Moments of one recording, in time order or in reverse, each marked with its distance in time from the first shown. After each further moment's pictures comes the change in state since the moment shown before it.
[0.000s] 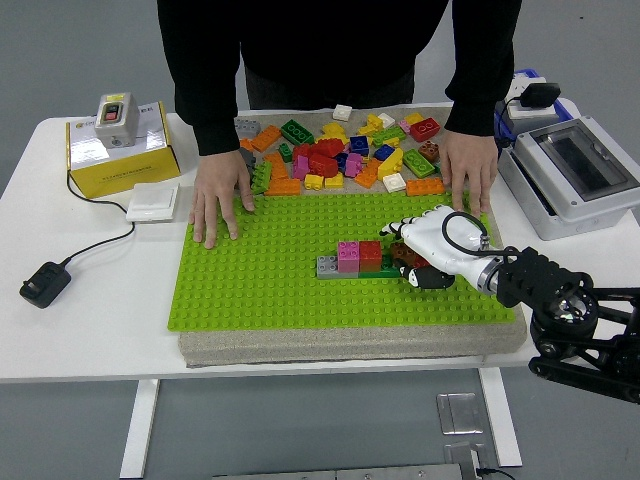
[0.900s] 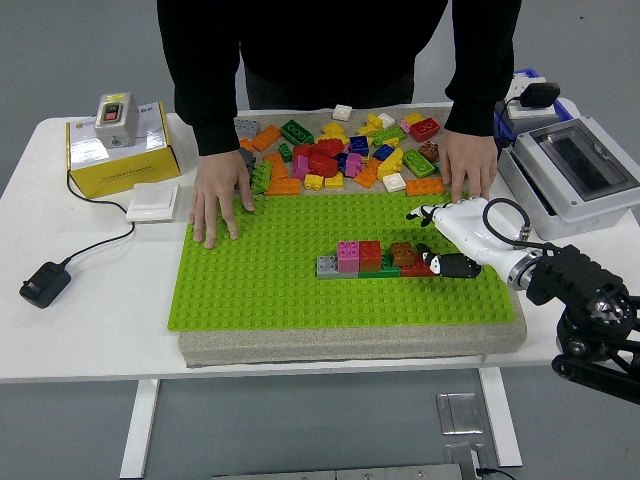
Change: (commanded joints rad) left arm 0.000 -0.003 0.004 0.000 -0.005 0.002 -0.006; right arm -0.114 -0.087 0.152 0.082 0.073 -0.027 0.011
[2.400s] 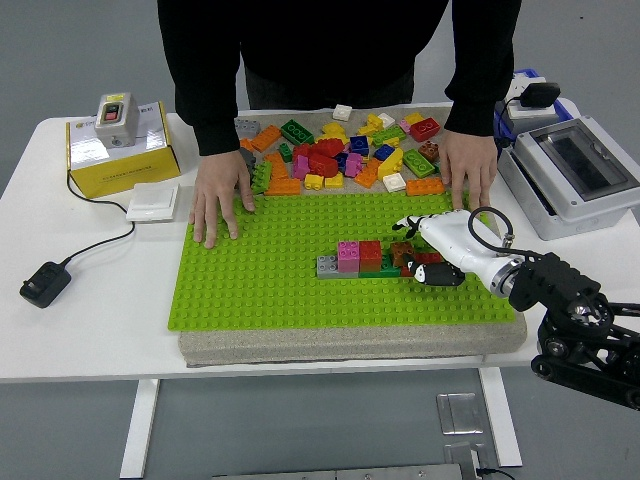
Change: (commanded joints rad) left arm 0.000 -0.001 0.012 0.000 -0.007 0.002 -0.010; right arm 0.014 0.071 -0.044 -0.082 0.102 -0.031 0.049
